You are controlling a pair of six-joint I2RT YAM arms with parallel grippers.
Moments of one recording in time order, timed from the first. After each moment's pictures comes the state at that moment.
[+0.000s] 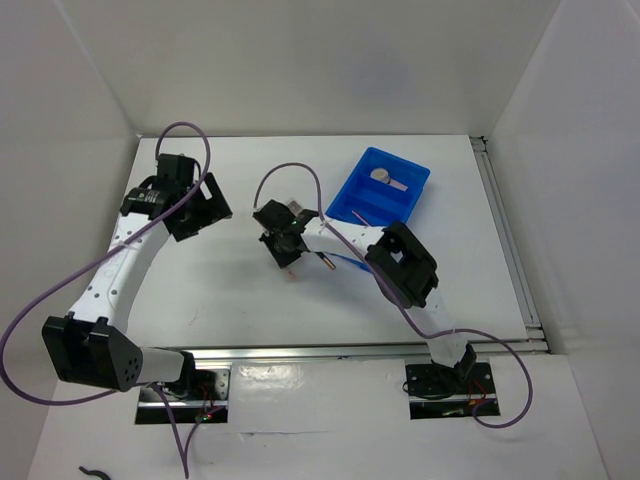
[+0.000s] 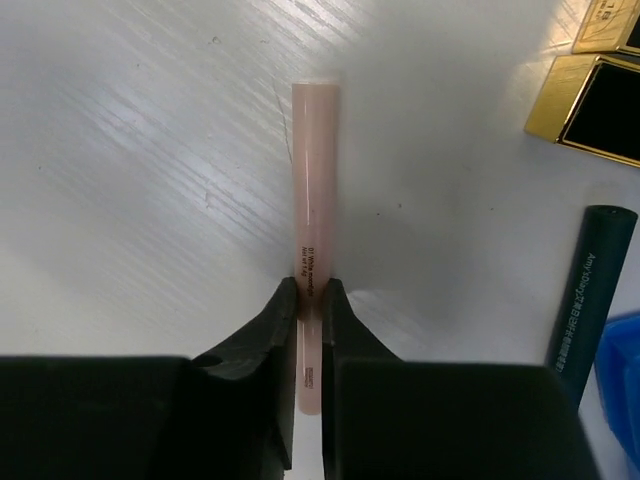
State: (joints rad) left arm -0.12 1.32 1.31 -0.90 -0.08 -0.61; right arm 0.90 2.22 1.71 -0.56 0.05 0.24
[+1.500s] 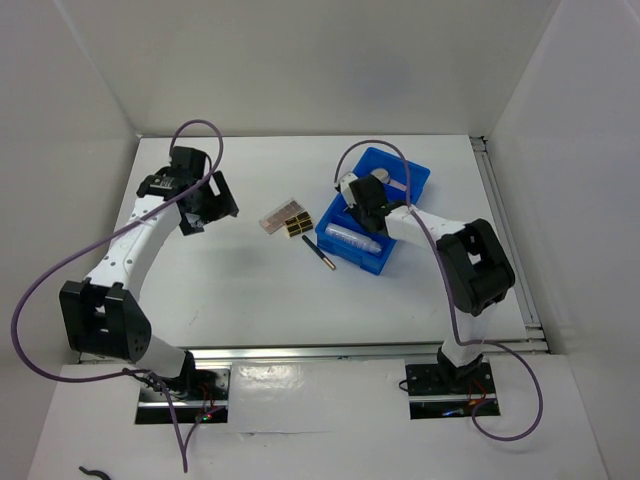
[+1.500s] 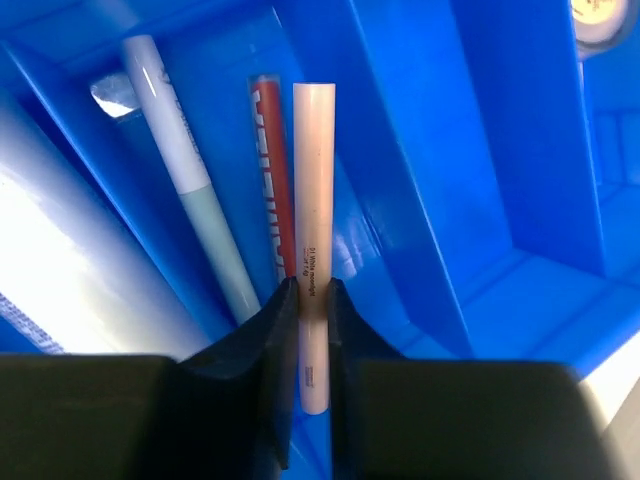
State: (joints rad) left arm -0.12 1.48 1.36 -0.87 -0.08 -0.58; right arm 0.48 1.81 1.17 -0.21 0.28 -0.34
